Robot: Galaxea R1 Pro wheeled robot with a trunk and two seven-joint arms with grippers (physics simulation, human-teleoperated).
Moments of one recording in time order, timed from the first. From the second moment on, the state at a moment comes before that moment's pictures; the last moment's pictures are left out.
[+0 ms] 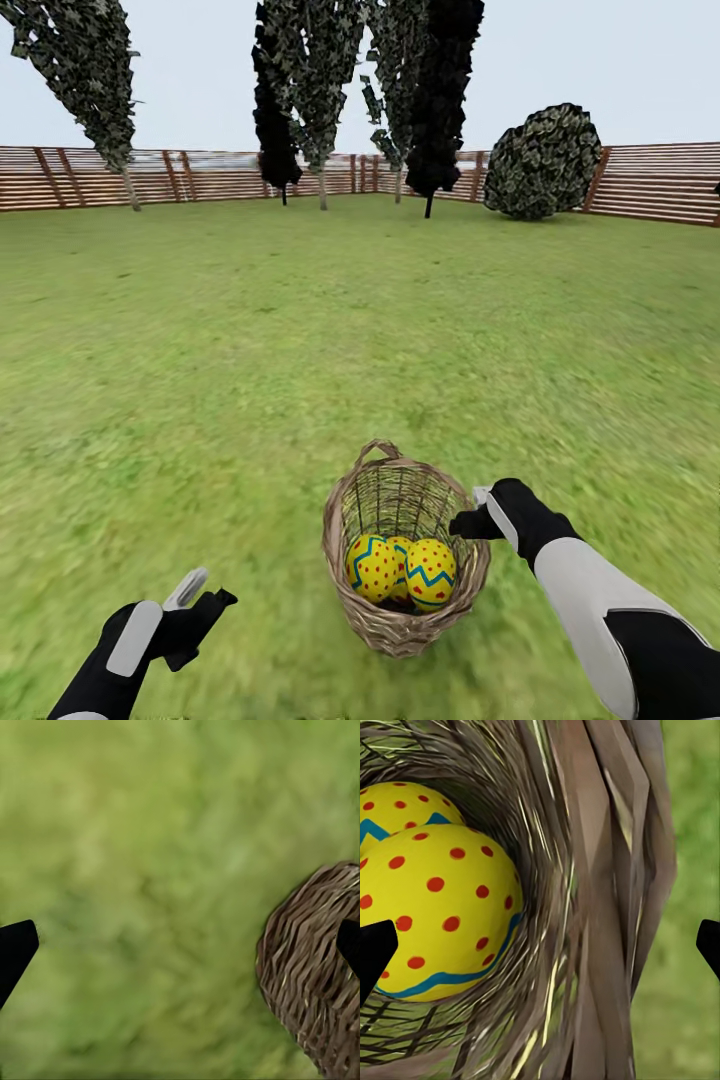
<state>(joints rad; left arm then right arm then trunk) -0.44 0.05 0.36 -0.77 0.77 0.72 0.27 -0.92 -0.04 0.00 -0.40 0.03 0.79 0.08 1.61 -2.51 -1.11</state>
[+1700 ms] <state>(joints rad) -0.43 0.05 0.36 -0.76 0.75 0.71 0.27 -0.92 -0.05 0.00 -0.43 0.04 0.80 0.09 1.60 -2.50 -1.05</state>
